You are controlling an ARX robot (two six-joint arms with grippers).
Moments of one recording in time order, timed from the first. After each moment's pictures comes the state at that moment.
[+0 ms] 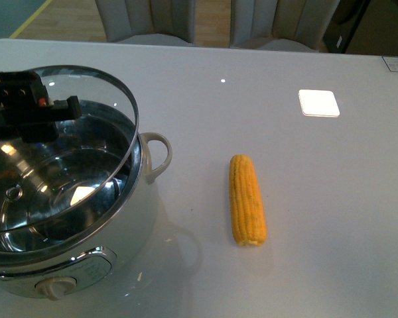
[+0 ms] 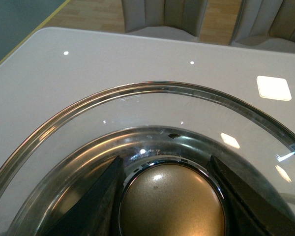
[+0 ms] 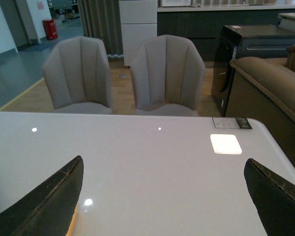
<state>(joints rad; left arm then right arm) -0.31 1.74 0.42 0.96 -0.35 -0.15 0.00 0.00 0.03 0.00 0.00 0.00</state>
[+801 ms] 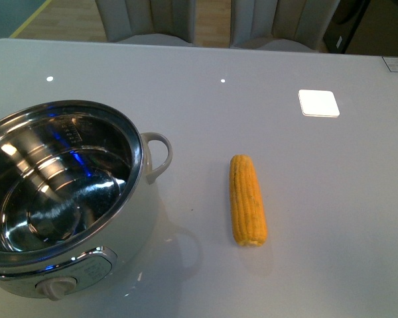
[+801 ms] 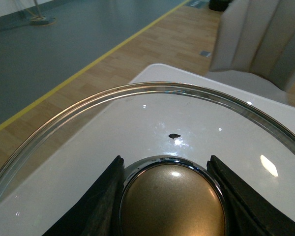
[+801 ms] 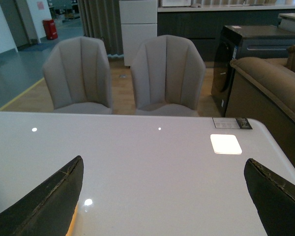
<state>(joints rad) 0.26 1.58 0.46 0.88 -0.14 -0.07 0.00 0.00 0.03 0.00 0.00 0.00</state>
